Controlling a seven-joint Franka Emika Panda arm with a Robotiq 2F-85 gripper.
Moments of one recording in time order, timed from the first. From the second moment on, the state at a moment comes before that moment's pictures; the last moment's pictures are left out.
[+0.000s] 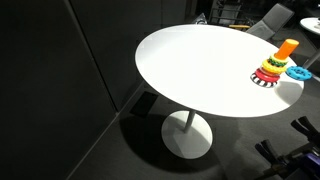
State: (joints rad) arm -0.07 -0.66 -0.09 -2.60 -0.19 1.79 -0.15
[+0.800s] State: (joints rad) arm -0.07 -0.31 -0.10 -2.43 -0.18 1.97 -0.12
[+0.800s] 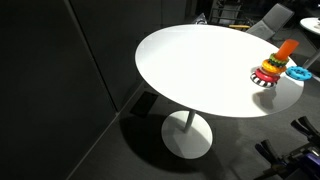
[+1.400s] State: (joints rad) arm -0.07 -0.17 -0.12 -2.31 -0.06 2.03 -0.12
